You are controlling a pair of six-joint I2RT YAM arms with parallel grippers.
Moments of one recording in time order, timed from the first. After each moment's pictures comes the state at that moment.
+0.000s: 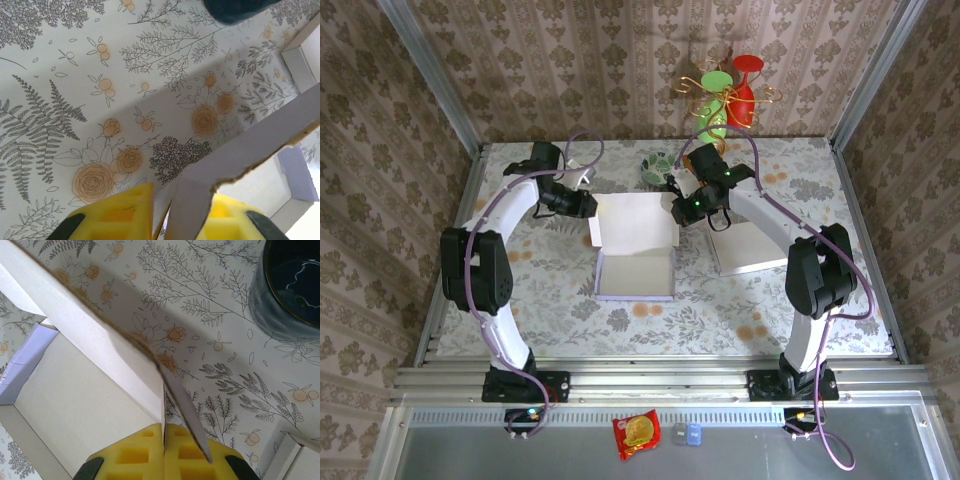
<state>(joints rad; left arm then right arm) -0.22 1.84 1.51 -0.85 0.55 0.15 0.41 1.85 1.56 -0.79 -0.29 -0.03</state>
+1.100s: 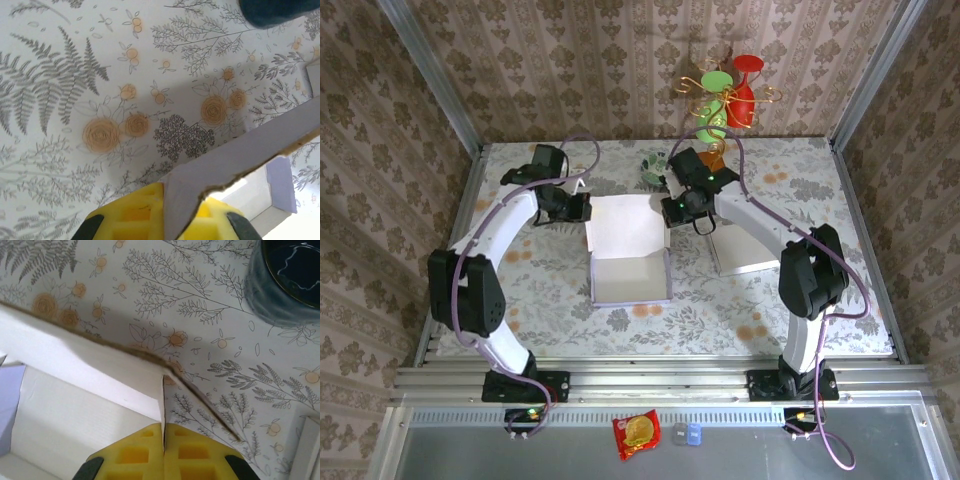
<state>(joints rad) -0.28 1.65 1.41 -0.88 0.34 -0.13 0.52 1.87 1.61 -0.80 -0.11 0.24</state>
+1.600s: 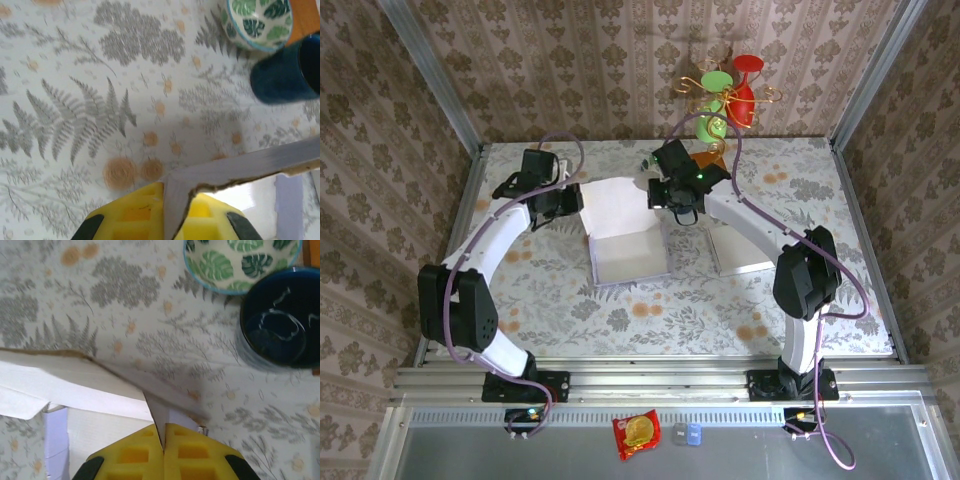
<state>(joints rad) -0.25 1.57 1.27 -0.58 0.24 -0.31 0.58 1.90 1.71 -0.66 0.06 0.47</state>
